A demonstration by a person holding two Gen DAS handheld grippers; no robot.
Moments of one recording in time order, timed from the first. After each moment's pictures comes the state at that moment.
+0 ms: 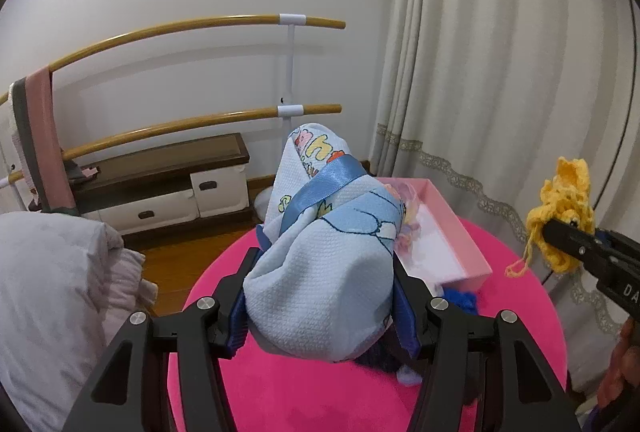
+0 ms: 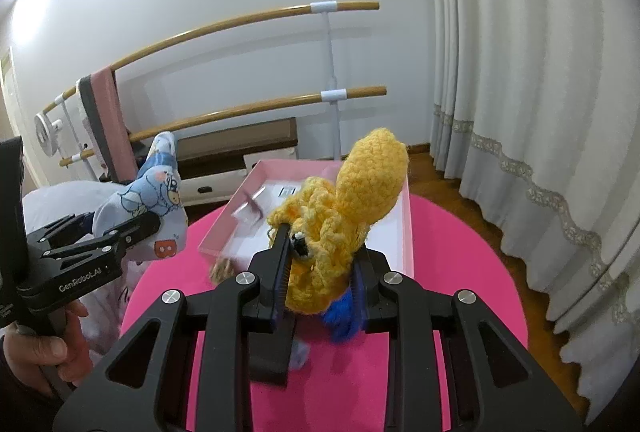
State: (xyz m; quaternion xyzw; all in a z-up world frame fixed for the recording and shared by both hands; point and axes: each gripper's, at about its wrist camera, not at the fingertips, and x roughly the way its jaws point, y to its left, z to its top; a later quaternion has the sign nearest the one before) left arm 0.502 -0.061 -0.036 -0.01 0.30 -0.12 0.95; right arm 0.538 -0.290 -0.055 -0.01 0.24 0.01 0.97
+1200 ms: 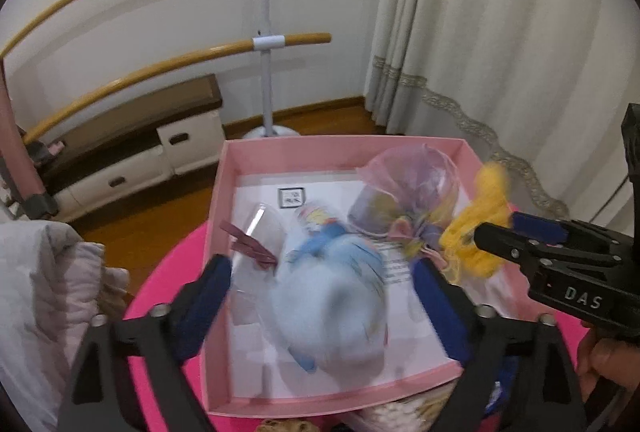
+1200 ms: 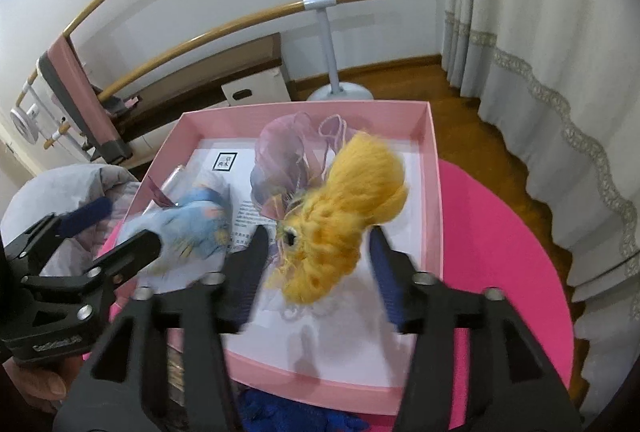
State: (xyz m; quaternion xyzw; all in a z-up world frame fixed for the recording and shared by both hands) left arm 0.838 -0.158 -0.096 0.02 0.42 -0.13 0.90; right arm 0.735 -0.353 -0.124 0.04 0.41 0.02 0.91
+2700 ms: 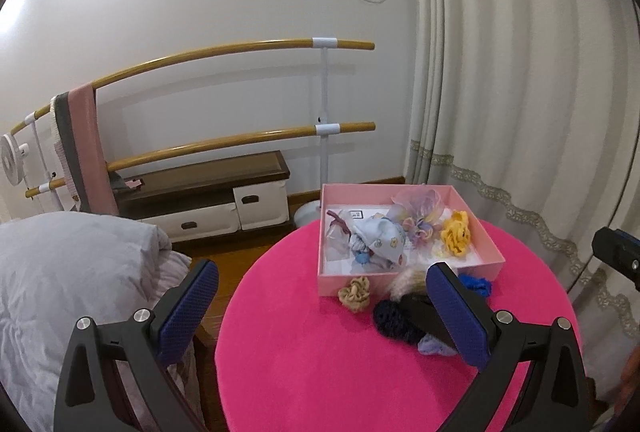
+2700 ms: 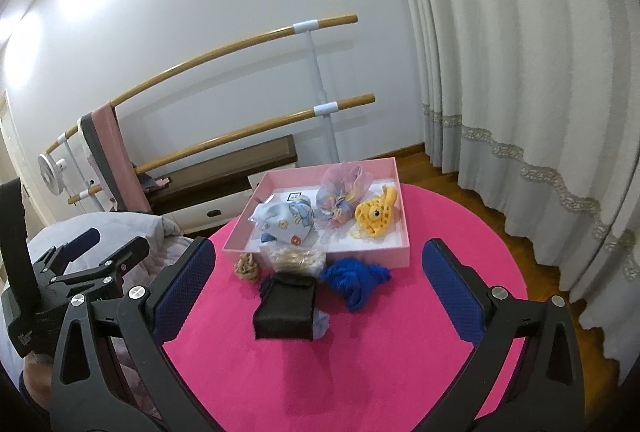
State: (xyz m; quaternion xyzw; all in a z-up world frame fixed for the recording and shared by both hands) left arm 0.527 -0.096 -0.064 0.00 0.26 -0.05 0.96; right arm 0.465 -0.295 -0.056 0.05 0.20 0.00 0.98
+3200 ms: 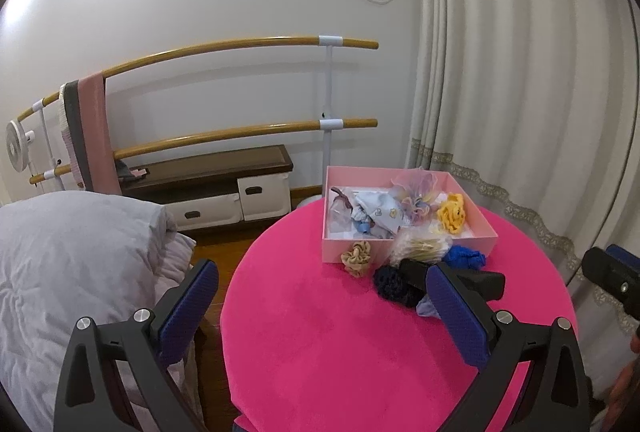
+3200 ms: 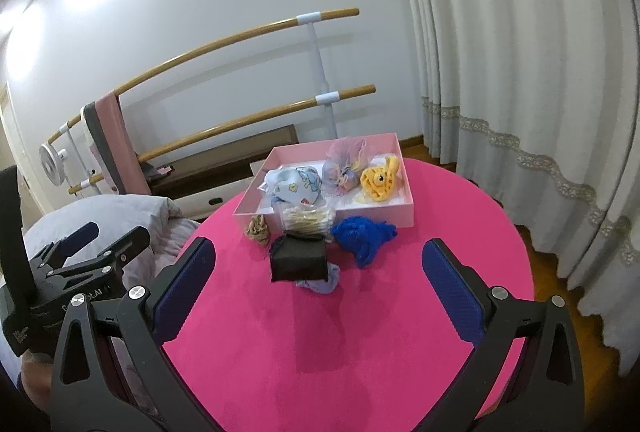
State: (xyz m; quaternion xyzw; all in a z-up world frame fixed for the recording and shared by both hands) left arm 0.447 -0.077 -0.069 -0.01 0.26 -0.05 0.97; right arm 0.424 -0.278 -0.088 0.04 0.21 0.00 0.98
